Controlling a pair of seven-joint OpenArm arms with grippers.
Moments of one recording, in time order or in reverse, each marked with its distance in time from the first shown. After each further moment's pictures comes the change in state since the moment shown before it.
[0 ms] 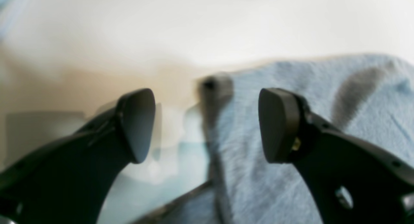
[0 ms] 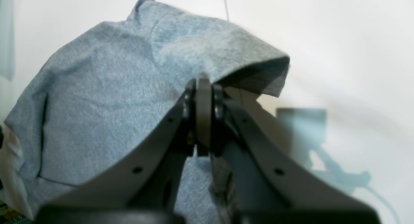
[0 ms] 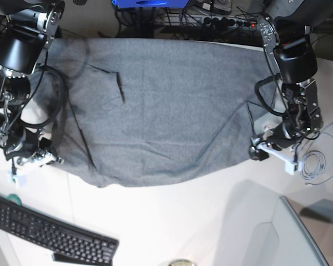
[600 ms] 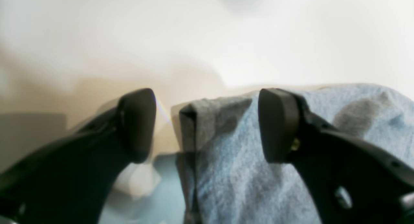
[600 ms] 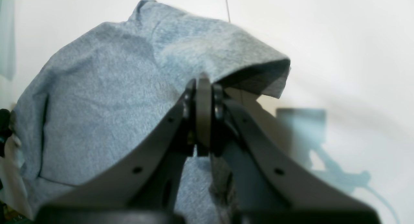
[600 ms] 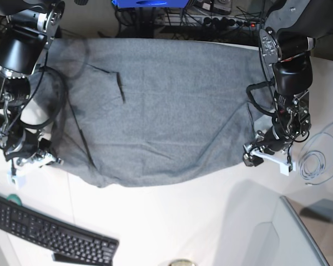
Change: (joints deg) left arm -5.8 -0.2 2.0 -16.7 -1.4 2.2 -13.0; right arm 0.3 0.0 0.0 0.0 -0.2 0.0 0.0
